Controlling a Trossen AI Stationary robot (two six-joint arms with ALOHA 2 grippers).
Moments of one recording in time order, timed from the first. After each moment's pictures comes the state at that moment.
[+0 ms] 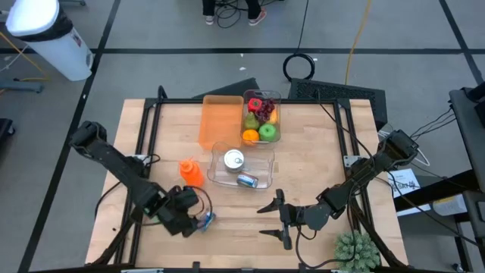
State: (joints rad) left arm -0.71 1.42 0.99 -0.70 -0.27 -1.23; right arm 0.65 1.58 0.88 0.48 0.50 0.29
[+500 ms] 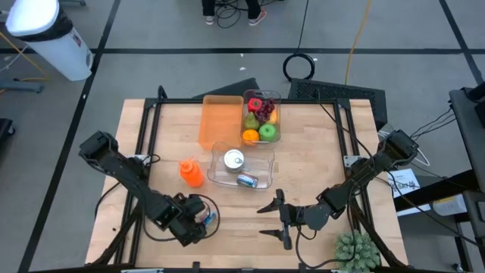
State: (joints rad) left arm -0.72 1.61 1.09 -0.76 -0.25 -1.36; right arm 0.65 1.58 0.88 0.48 0.50 0.29
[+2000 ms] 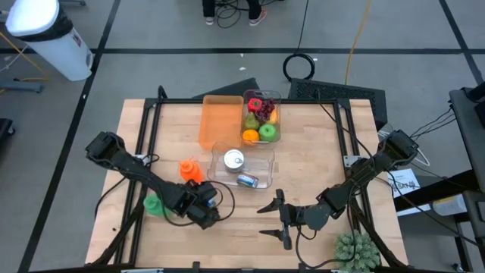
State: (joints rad) left arm -0.55 1.67 1.09 -0.74 -0.34 -1.18; right arm 0.65 1.58 0.88 0.48 0.50 0.29
